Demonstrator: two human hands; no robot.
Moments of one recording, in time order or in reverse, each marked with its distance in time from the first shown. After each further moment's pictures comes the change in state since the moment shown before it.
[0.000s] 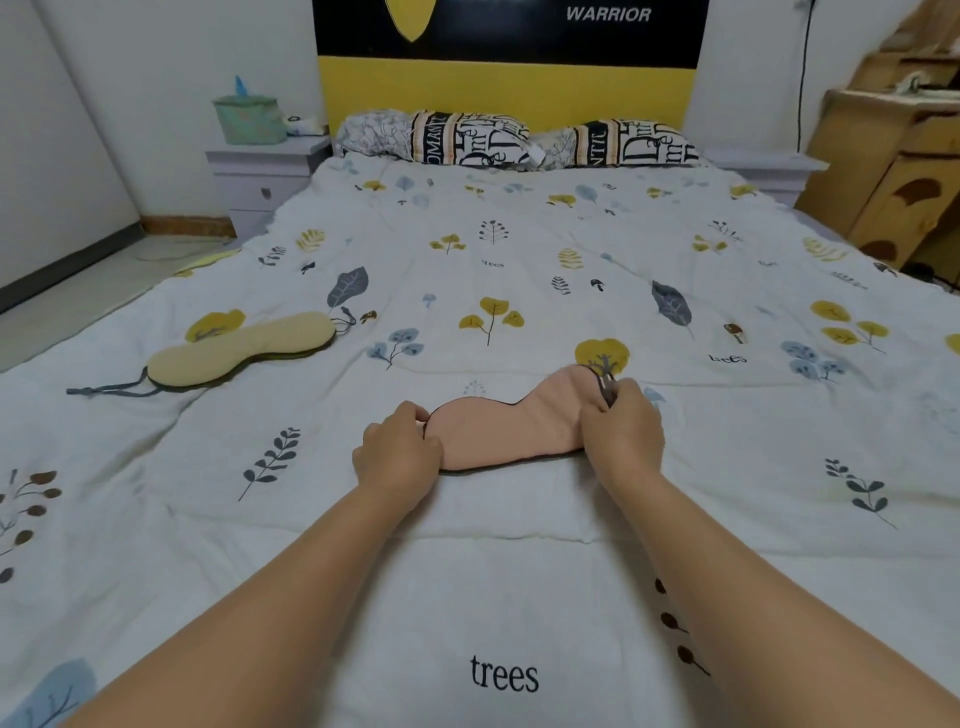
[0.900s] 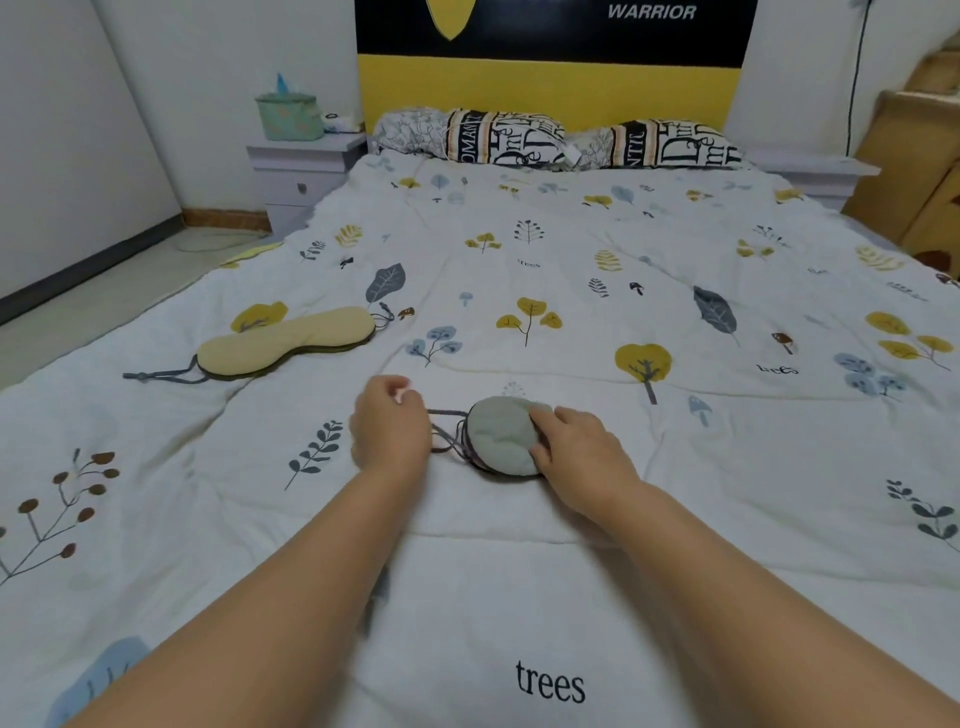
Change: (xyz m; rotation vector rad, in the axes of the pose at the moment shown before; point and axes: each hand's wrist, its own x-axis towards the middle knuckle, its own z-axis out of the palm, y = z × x) left_hand 0.015 -0.011 -0.027 -0.561 0.313 -0.264; right_hand -0.034 -0.026 0.032 -0.542 -0.479 -0.531
